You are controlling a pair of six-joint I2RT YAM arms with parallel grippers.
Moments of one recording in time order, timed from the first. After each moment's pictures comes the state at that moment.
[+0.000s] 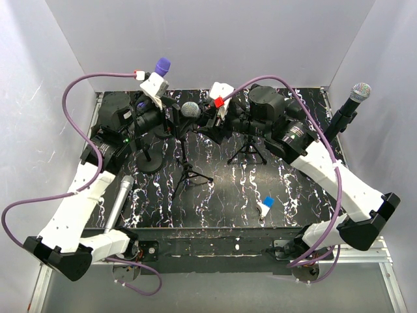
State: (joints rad) left arm -0.45 1.14 1.41 -0.34 0.39 -0.02; right arm 0.84 1.38 1.60 -0.41 -0.33 -0.31
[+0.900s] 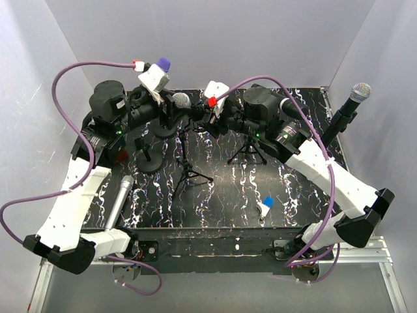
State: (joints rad) left arm -0.44 1.20 1.58 -0.47 0.46 0.11; right arm 0.85 1.41 1.59 -0.35 -0.22 -0.35
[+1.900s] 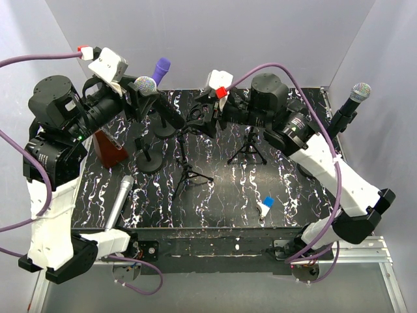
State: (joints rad) left arm -0.36 1.20 2.04 -0.84 0.32 0.16; right arm 0.85 1.44 1.74 -0.40 -0.44 -0.31
